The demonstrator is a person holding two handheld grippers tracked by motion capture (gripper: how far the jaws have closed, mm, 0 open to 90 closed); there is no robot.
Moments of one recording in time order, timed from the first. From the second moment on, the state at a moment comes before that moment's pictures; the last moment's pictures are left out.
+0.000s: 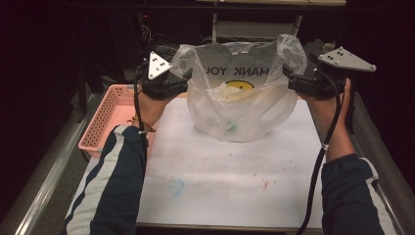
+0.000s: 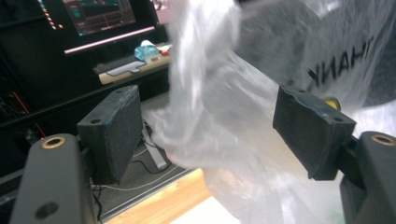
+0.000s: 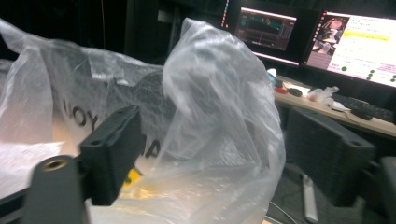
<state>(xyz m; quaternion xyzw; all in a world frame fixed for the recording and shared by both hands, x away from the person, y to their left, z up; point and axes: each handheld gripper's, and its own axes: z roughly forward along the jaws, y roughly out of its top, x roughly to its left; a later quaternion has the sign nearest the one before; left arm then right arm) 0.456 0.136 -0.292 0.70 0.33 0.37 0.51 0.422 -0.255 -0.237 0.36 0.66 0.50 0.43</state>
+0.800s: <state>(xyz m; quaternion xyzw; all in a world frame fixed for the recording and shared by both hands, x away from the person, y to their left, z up) 0.409 0.151 -0.336 0.72 0.29 0.37 0.51 0.377 -0.263 -0.302 0.36 0.68 0.49 0.41</state>
